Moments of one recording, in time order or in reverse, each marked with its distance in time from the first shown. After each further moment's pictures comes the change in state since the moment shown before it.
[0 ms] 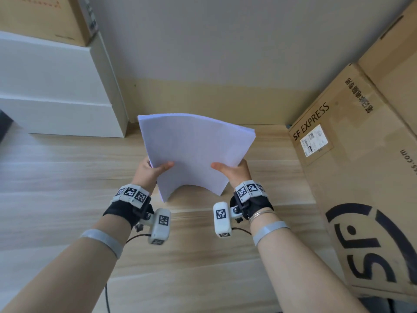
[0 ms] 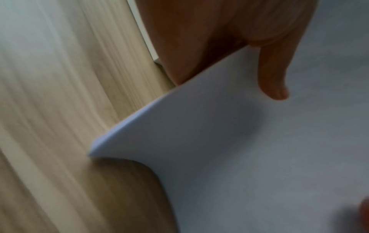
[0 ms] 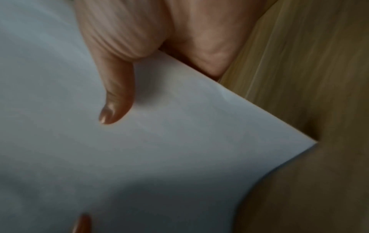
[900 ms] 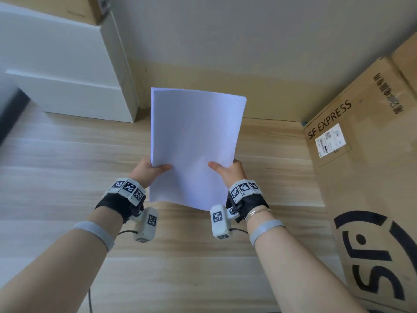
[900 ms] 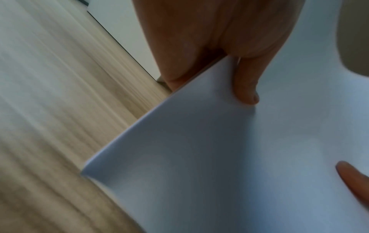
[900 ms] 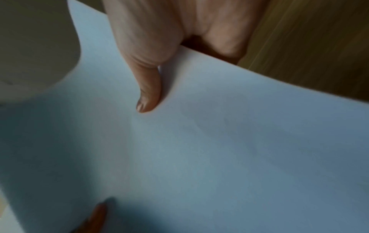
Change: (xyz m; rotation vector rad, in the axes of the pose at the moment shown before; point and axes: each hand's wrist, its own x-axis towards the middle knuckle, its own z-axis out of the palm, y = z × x) left_hand -0.014 -0.012 -0.011 0.413 0.061 -0.121; right_hand 0.012 0.028 0.012 -0.167 -0.084 0.071
